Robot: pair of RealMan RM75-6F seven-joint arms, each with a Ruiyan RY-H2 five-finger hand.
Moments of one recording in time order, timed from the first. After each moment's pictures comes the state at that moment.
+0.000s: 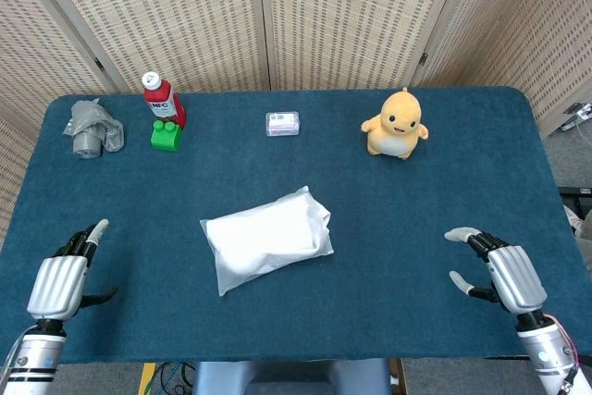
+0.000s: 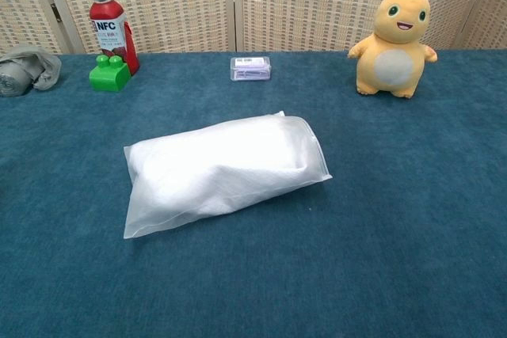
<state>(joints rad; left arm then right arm) -0.22 -1.16 0.00 -1.88 1.35 1.45 0.37 0.16 -1.15 -0.01 -1.61 -1.65 1.47 0.25</state>
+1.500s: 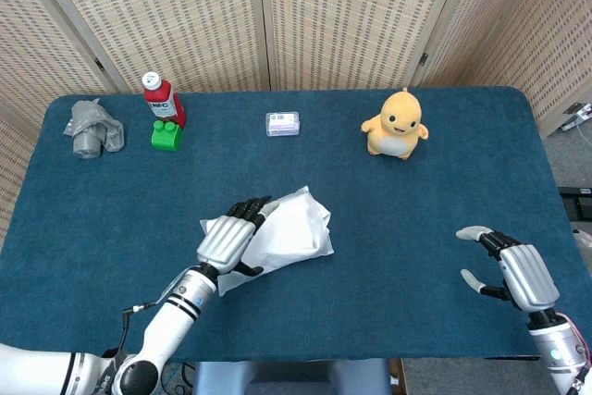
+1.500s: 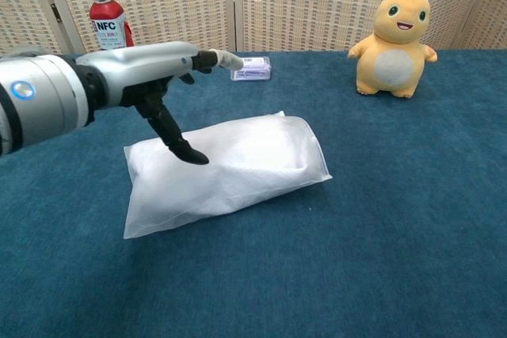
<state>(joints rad) -0.78 -1.53 -0.27 -1.97 0.81 1.10 0.75 0.16 -1.15 -0.01 -1.52 -1.64 1.47 0.33</state>
